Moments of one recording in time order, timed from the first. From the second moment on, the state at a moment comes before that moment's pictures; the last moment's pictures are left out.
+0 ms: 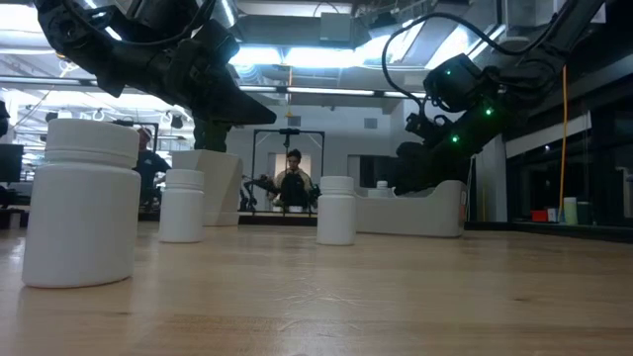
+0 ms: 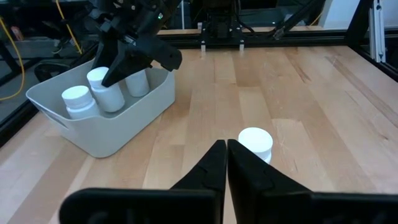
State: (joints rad) left arm 0.13 1.28 0.43 0.55 0.08 0.04; right arm -0.42 1.50 0.53 0.36 0.31 0.10
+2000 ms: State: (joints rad) left arm 0.13 1.28 0.43 0.55 0.08 0.04; right arm -0.41 1.32 0.71 0.21 0.14 -0.27
